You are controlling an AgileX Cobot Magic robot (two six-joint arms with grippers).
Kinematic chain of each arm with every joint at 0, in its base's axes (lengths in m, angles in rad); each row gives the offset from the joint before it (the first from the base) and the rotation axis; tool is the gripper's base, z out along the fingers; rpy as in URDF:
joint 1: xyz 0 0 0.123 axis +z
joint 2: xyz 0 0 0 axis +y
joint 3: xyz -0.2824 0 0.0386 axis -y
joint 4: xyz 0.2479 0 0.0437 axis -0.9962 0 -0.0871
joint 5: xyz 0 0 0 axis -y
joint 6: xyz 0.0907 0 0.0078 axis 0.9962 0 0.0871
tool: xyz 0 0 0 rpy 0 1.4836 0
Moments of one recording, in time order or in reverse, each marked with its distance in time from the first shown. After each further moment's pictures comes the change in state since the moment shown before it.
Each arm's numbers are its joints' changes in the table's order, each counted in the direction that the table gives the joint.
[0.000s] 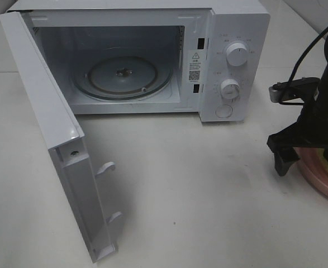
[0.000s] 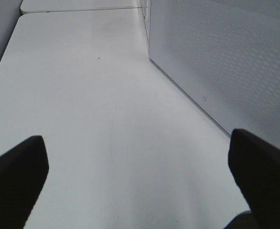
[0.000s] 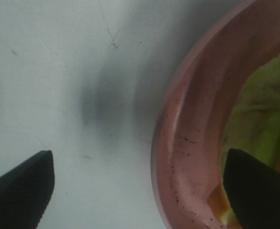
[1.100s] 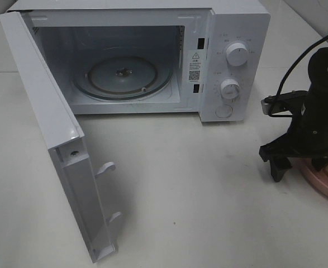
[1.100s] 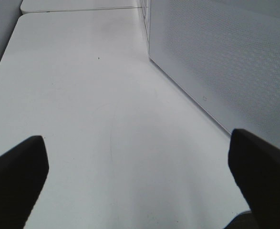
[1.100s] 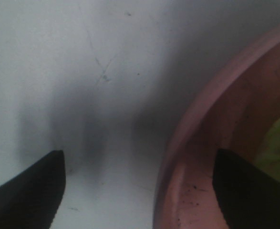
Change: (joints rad) left arm 0.000 0.000 0.000 0.000 0.000 0.000; right arm 0.000 0.109 0.000 0.044 0.107 0.046
